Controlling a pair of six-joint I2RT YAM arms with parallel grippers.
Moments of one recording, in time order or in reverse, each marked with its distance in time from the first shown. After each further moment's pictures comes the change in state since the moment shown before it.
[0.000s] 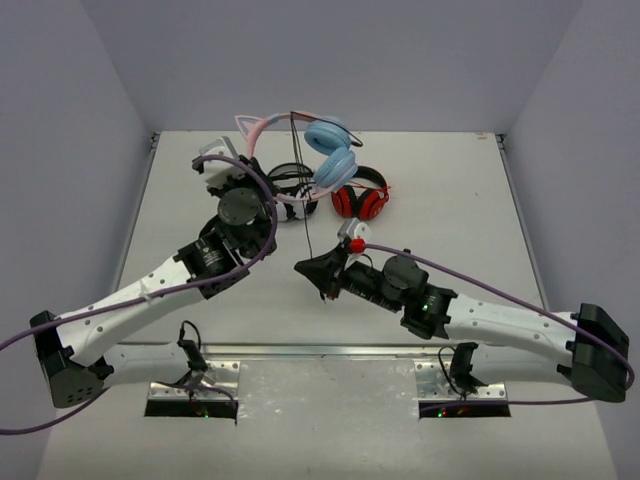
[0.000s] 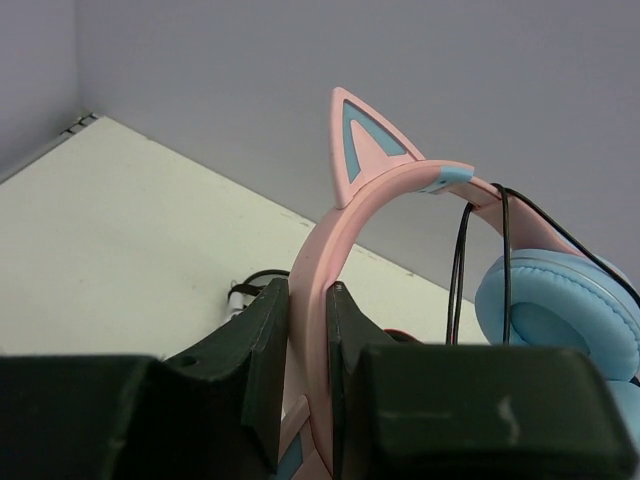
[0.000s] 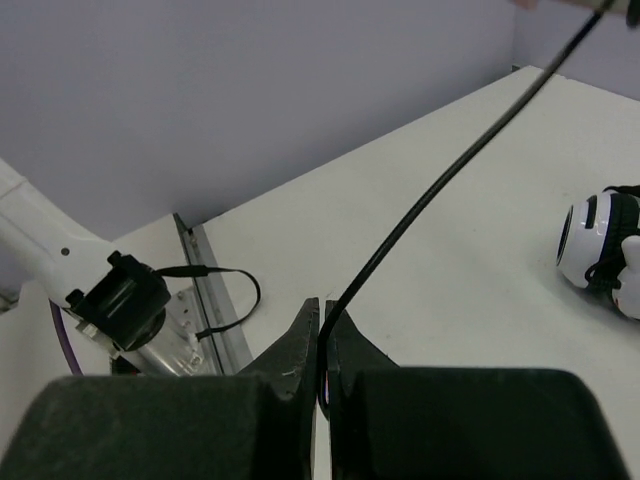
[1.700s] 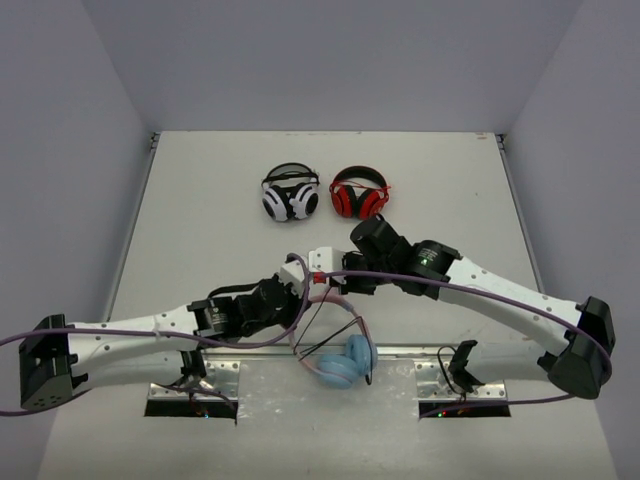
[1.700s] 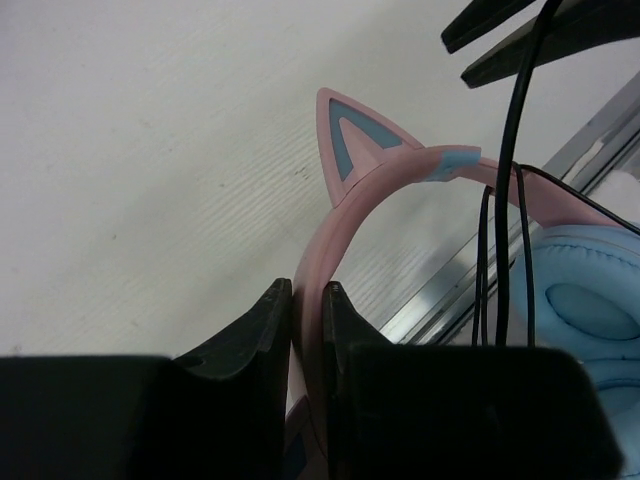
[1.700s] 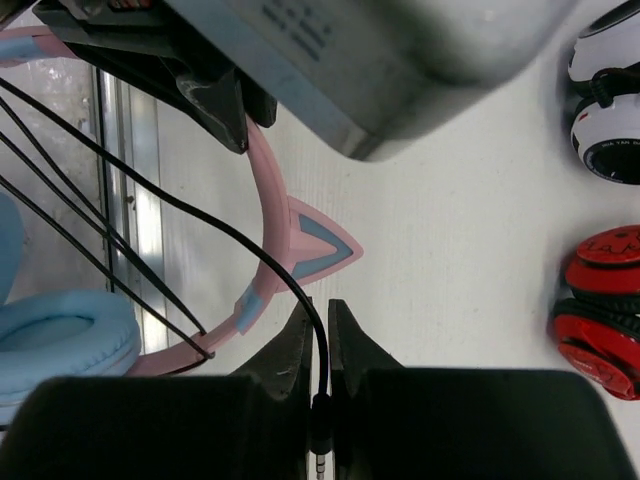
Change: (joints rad) left arm -0.219 -0.185 -0.647 -0.263 0.937 -0.043; right arm -0.166 0.132 0.433 -1.217 -0.233 -0.862
